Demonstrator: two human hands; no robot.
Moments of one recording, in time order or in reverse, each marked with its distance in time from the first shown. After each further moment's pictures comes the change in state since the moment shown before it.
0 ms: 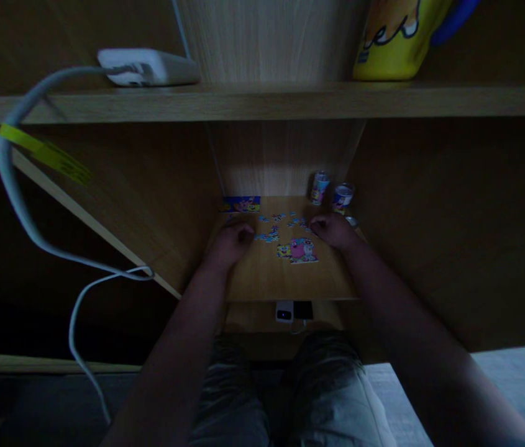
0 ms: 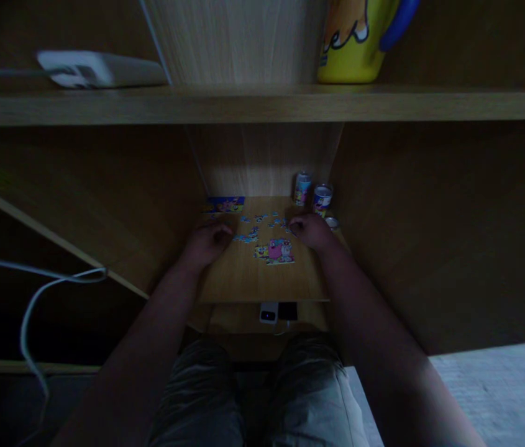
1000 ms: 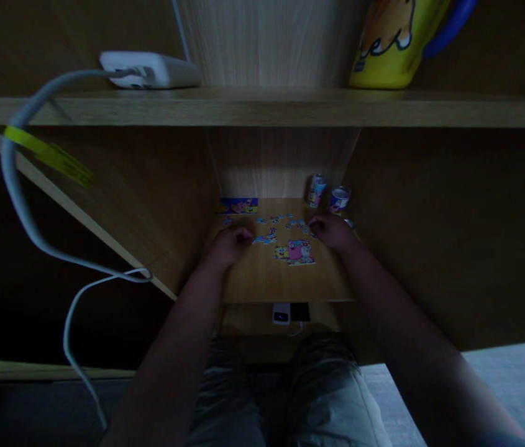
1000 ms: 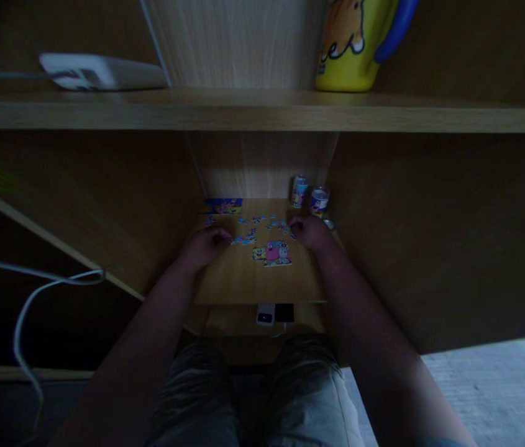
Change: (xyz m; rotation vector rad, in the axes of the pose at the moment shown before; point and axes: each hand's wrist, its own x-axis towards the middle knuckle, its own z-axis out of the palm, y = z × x) left_hand 0.001 0.019 -0.009 -0.176 -0.164 -0.272; right_hand -0.001 0.003 -0.003 -0.098 -0.009 0.112
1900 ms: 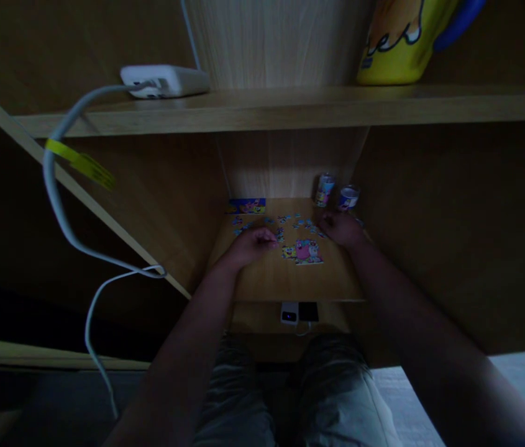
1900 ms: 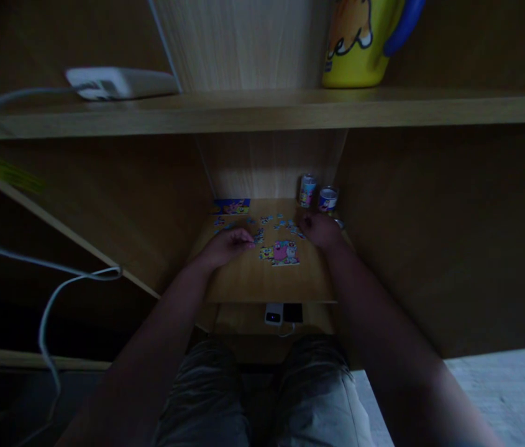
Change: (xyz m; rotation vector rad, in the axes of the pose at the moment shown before) left_hand 0.010 0.009 0.026 -0.368 -0.218 0.062; right_hand 0.004 -0.001 0.000 -0.194 0.027 0.081
